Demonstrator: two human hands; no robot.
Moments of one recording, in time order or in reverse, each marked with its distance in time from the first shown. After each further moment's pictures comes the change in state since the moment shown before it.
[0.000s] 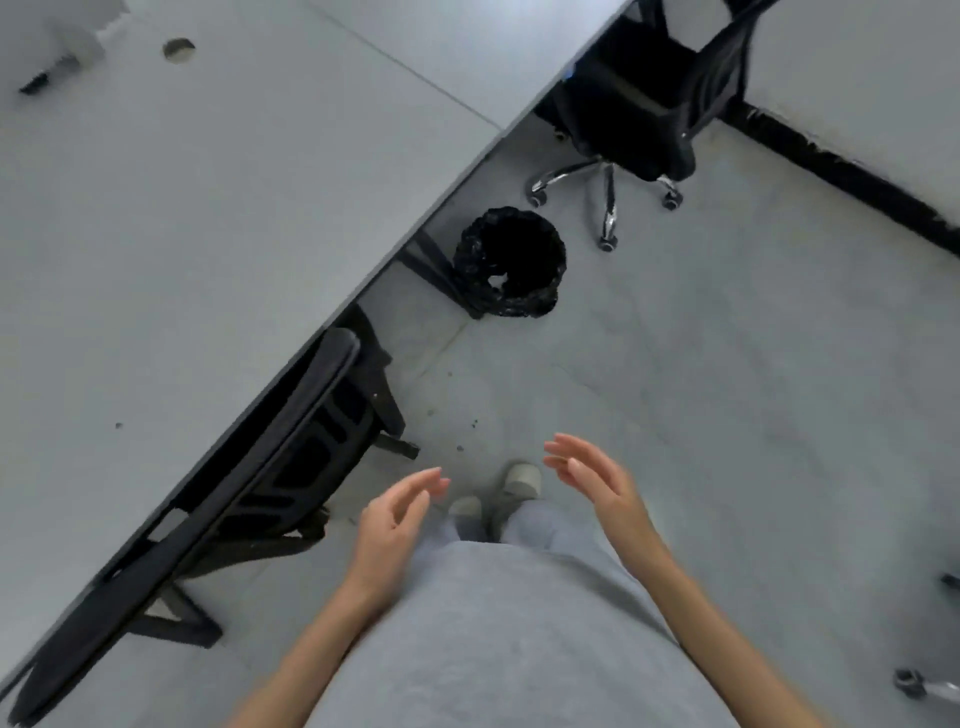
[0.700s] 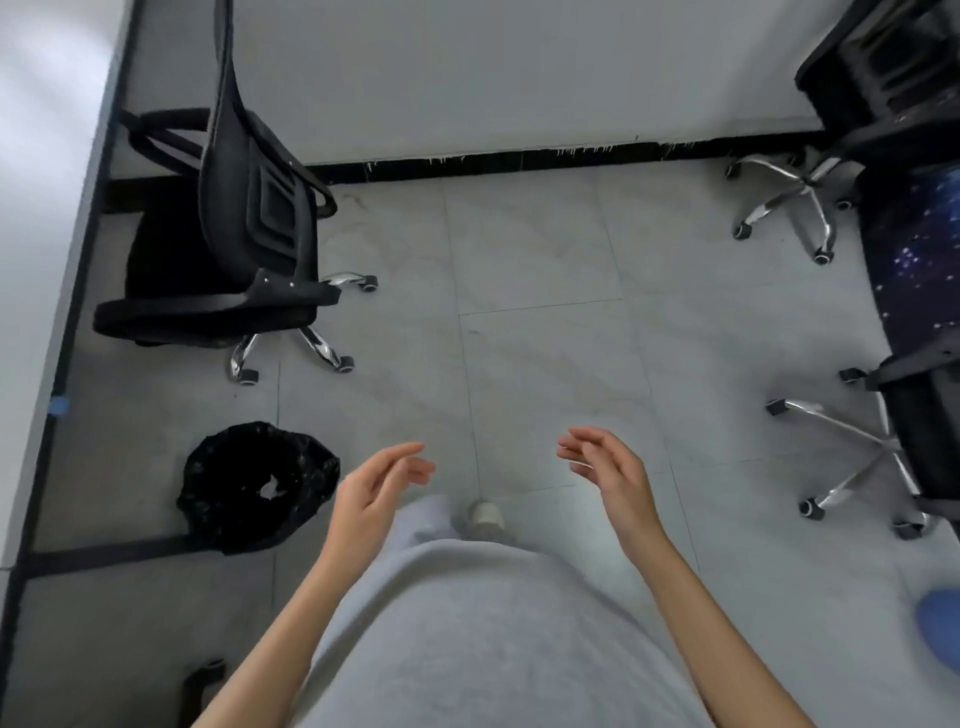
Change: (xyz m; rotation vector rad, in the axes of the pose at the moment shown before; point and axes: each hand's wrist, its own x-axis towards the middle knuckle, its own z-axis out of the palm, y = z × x) left_hand 0.263 0.256 0.398 0.300 -0.653 0.275; right_hand 0.094 -0.064 -0.394 0.395 0.876 0.035
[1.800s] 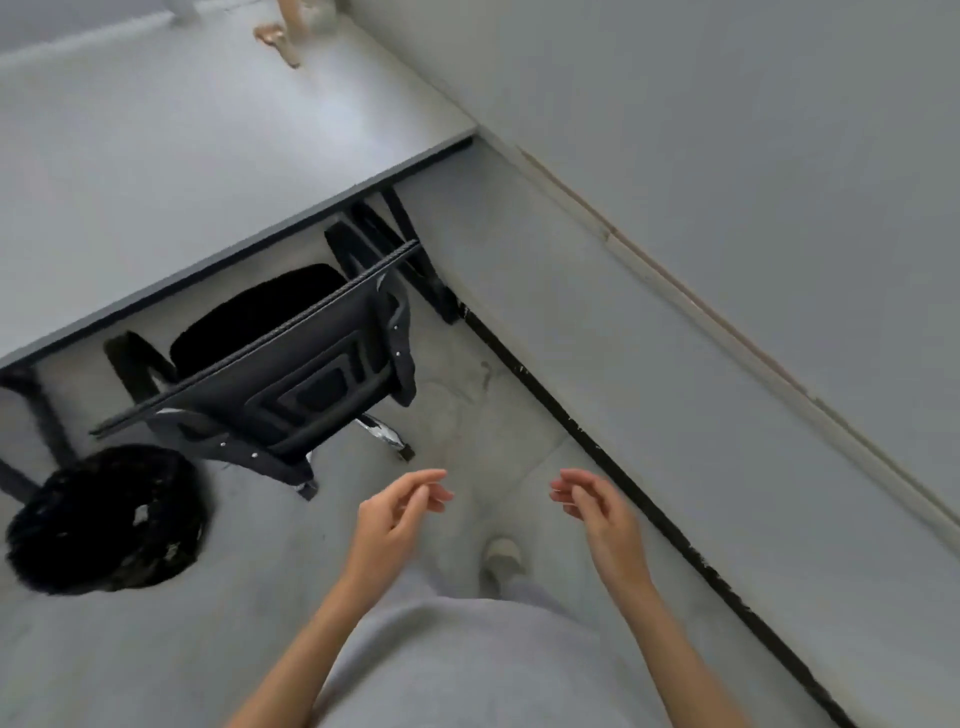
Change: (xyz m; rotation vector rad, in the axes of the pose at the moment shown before) left_hand 0.587 0.239 0.028 -0.322 0.867 -0.064; right_hand 0.680 -0.397 0.180 -0.519 -0.821 -0.254
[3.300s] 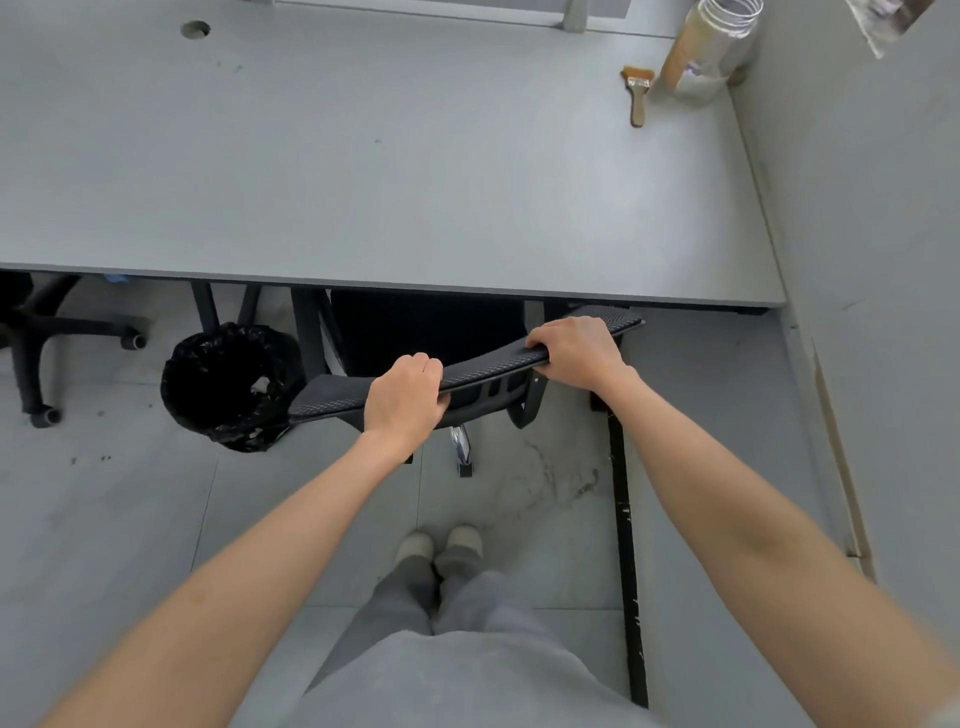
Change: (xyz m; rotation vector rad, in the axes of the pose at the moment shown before) left_hand 0.248 0.011 -0.160 1.060 0.543 -0.290; right_hand 0.370 -0.199 0.318 -1.450 -0.904 -1.155
